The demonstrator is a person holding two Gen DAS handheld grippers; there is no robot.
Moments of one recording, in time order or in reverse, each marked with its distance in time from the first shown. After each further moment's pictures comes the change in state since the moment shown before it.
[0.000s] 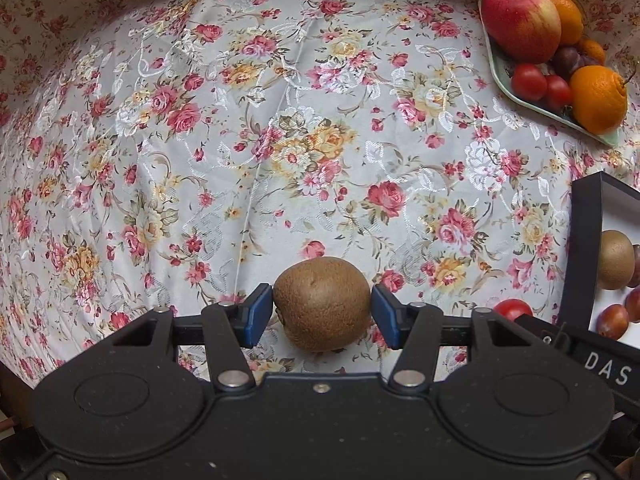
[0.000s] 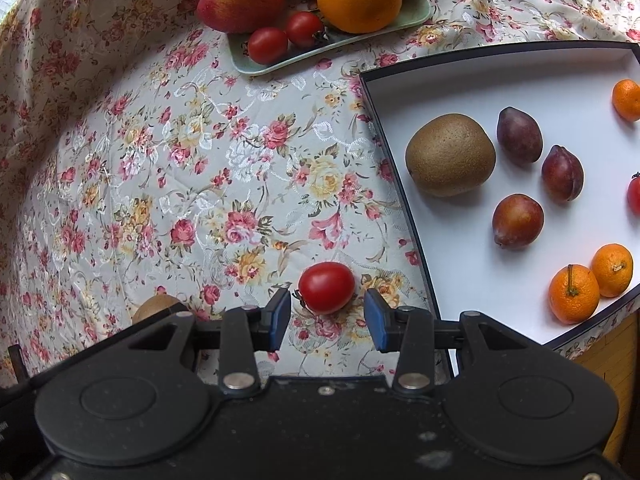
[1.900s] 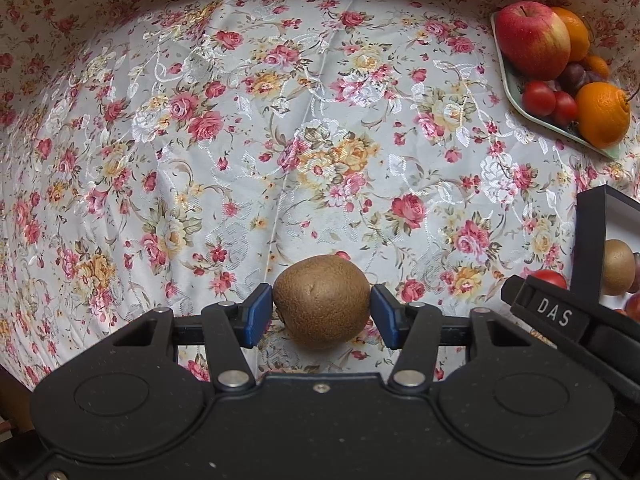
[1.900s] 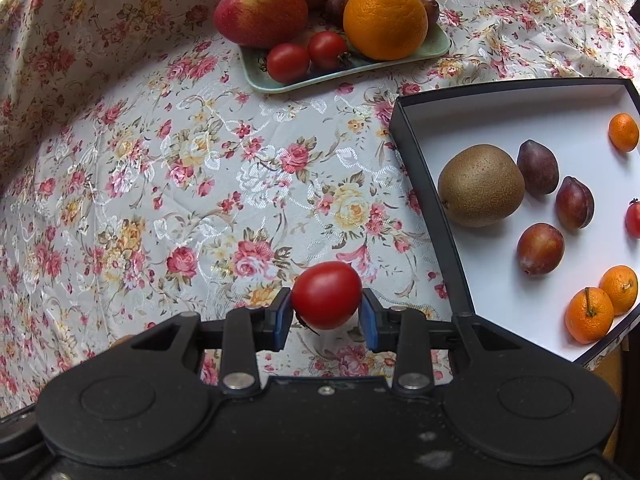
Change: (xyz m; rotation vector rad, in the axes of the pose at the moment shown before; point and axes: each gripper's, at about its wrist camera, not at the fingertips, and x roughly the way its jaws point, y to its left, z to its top) left arm -0.007 0.015 0.000 -0.018 -0.026 -0.005; right arm 0.022 0.047 0.000 -0.026 -0.137 -0.103
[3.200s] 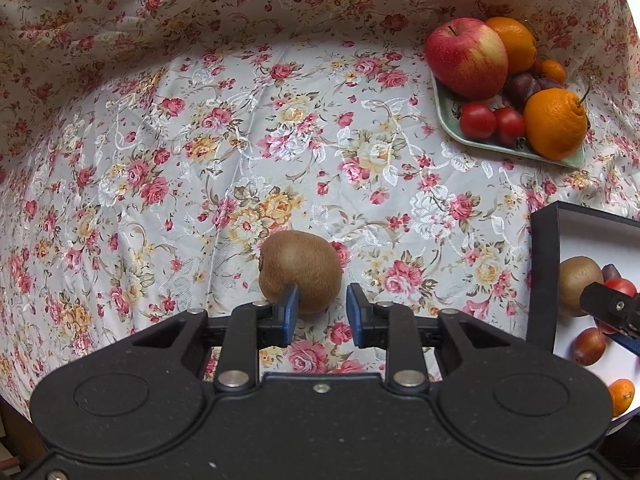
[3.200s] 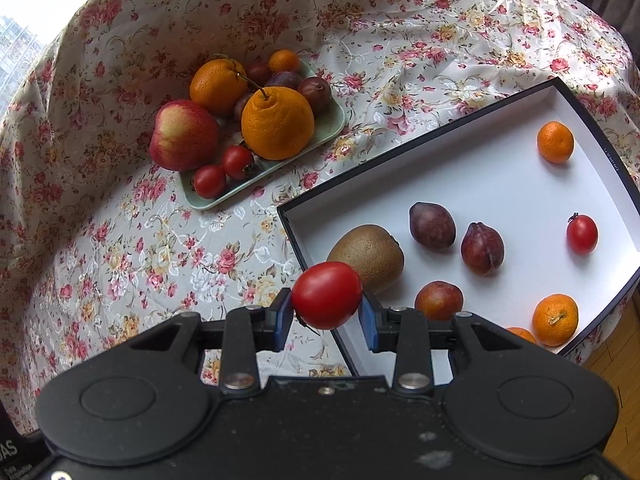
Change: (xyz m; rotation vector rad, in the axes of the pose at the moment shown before) left arm -0.016 -0.046 0.012 0.065 -0.110 -0.007; right arm -0.054 -0.101 0.027 0.185 -0.118 0.084
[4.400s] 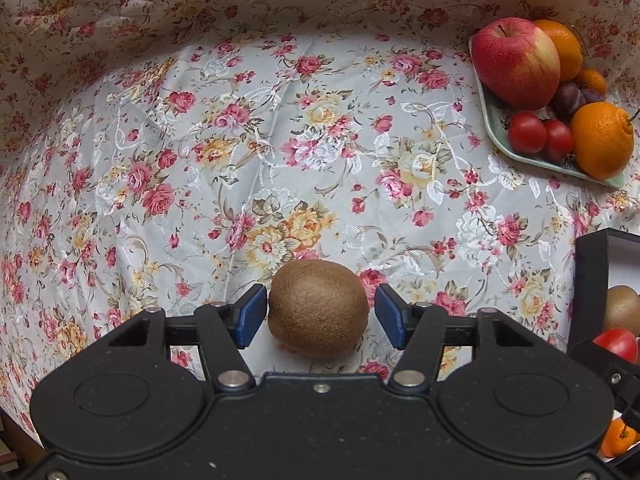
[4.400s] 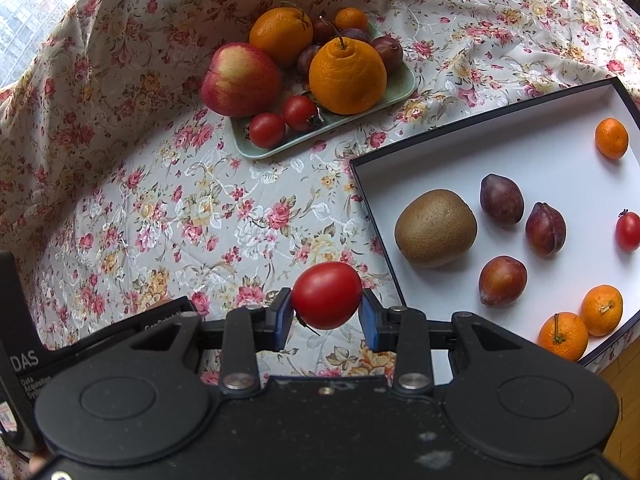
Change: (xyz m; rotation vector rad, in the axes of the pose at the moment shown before) left arm 0.036 0.013 0.016 -0.014 0.014 0.034; right arm 0.016 0.035 -0.015 -0.098 0.089 0.056
